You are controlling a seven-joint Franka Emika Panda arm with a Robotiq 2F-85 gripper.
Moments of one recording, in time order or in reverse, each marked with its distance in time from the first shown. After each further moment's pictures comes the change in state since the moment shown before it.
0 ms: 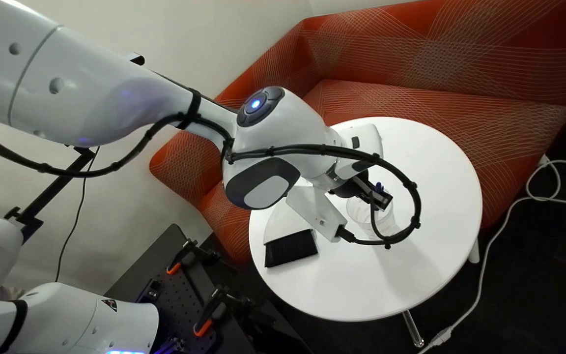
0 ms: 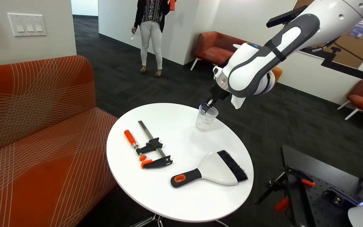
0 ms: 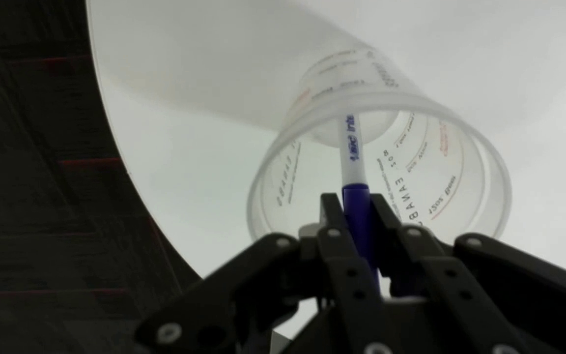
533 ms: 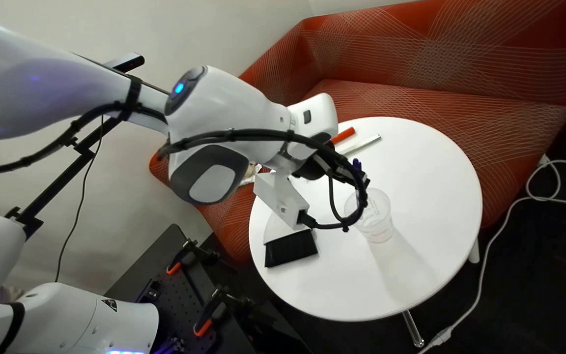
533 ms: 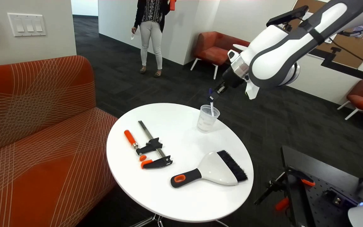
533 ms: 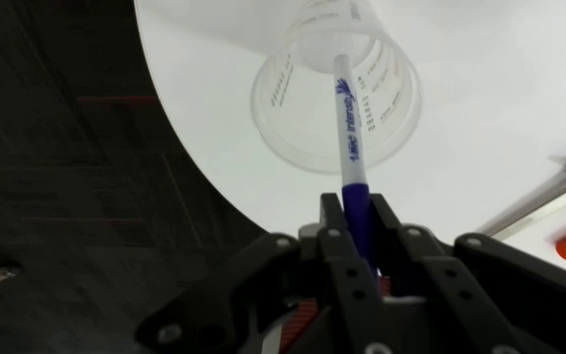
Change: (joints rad) arm -0.095 -0.234 0.100 -0.211 -0.036 0.121 -0.002
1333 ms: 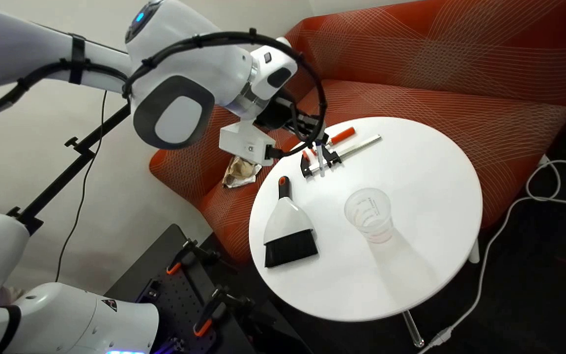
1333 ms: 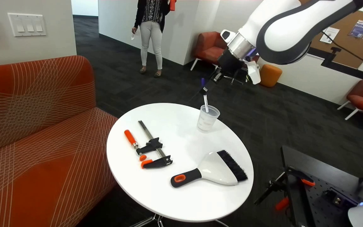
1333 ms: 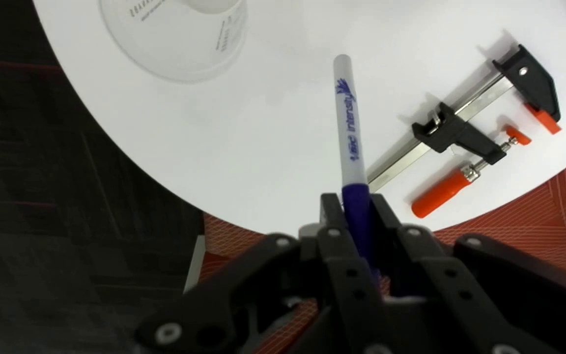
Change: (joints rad) arm -0.119 -0.147 0.268 0.005 -0.002 -0.235 0.006
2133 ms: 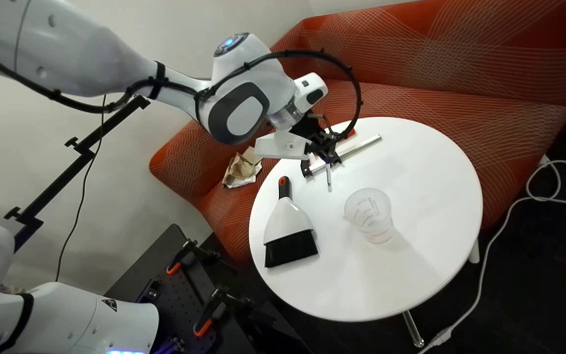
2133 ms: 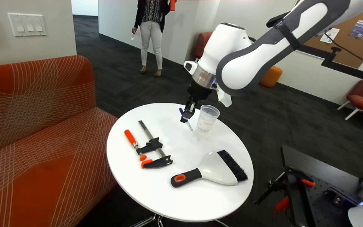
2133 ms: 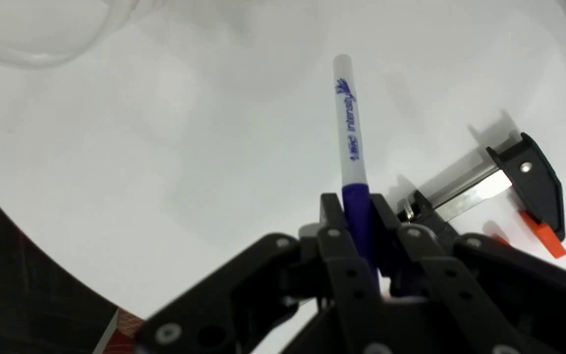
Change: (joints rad) arm 0.447 0.304 -0.339 0.249 -0.103 -0.122 0.027
